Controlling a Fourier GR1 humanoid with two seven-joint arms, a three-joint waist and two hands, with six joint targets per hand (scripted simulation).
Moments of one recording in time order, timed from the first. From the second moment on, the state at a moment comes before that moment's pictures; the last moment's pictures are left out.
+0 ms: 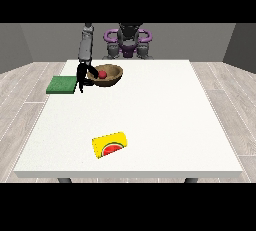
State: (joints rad) left arm -1.10 0.83 0.42 -0.94 0.43 -0.33 -0.05; right arm -0.35 -0.13 -0.23 -1.06 -0.04 -0.13 -0.28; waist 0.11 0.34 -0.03
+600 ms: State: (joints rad) left arm -0.97 0.90 0.48 -0.74 0.40 -0.40 -0.16; right arm -0.46 -0.26 -0.13 -1.21 0.07 -0.13 0.26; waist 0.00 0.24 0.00
